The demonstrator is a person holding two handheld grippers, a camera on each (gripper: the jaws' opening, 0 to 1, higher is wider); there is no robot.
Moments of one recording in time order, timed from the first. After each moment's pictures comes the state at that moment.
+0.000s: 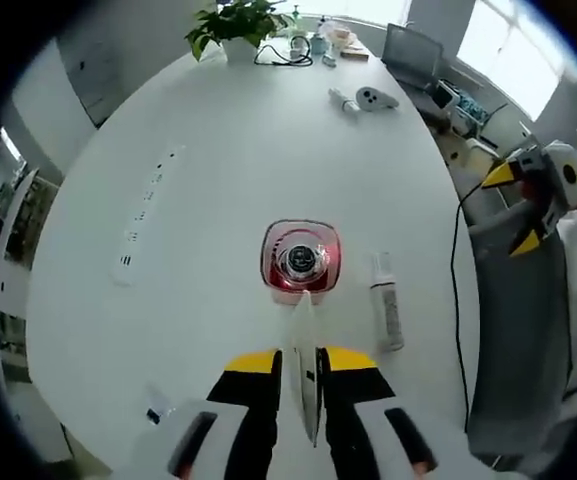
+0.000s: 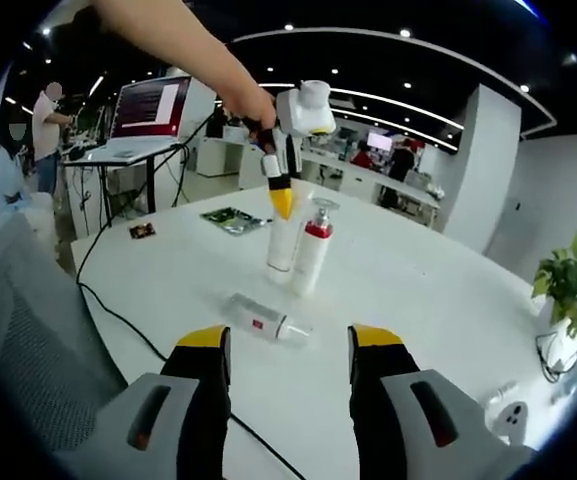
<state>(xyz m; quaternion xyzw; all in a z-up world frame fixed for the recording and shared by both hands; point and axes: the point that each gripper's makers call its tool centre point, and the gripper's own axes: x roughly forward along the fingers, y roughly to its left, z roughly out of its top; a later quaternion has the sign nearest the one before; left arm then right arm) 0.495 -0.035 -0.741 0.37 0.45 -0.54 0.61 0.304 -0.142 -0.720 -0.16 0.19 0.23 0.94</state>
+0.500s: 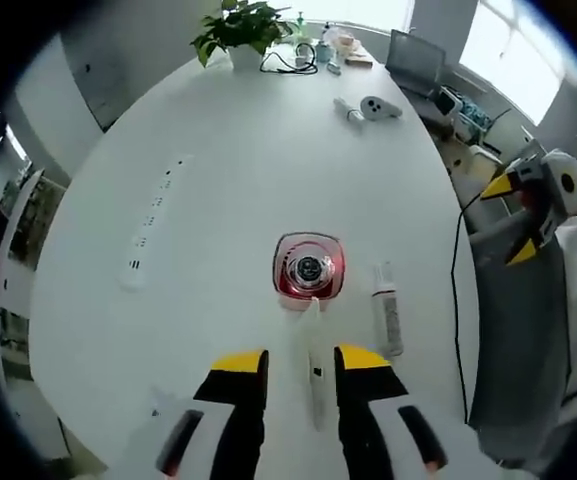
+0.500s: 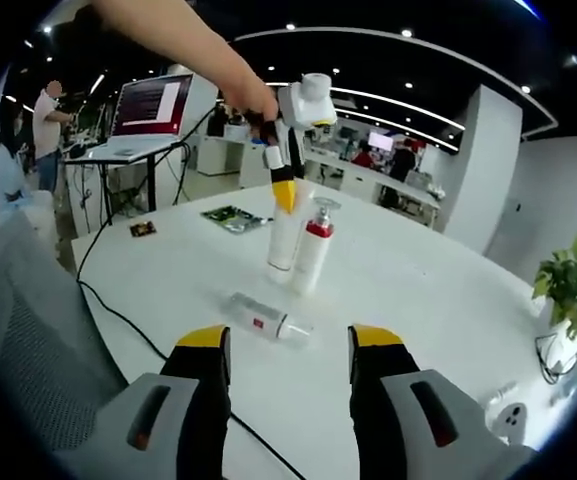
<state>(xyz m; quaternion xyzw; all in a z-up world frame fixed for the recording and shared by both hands) 0.497 -0.037 -0.725 0.35 0.44 -0.55 0.62 0.304 -0.141 -0.721 -0.16 0.19 0.24 0.94</state>
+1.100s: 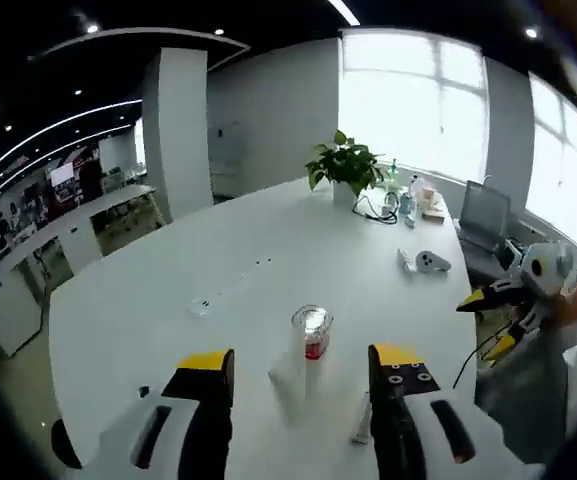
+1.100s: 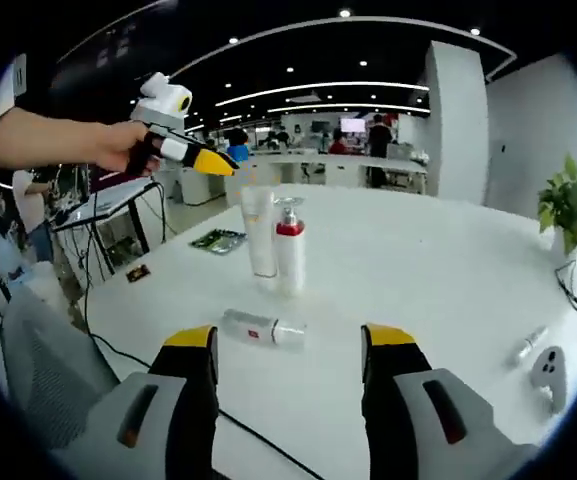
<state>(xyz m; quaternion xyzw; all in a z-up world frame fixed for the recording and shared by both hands) 0.452 0.001 -0.658 0.07 0.26 -0.43 0.86 0.322 -0.176 -0.725 -0.02 0.22 0.22 0.95</state>
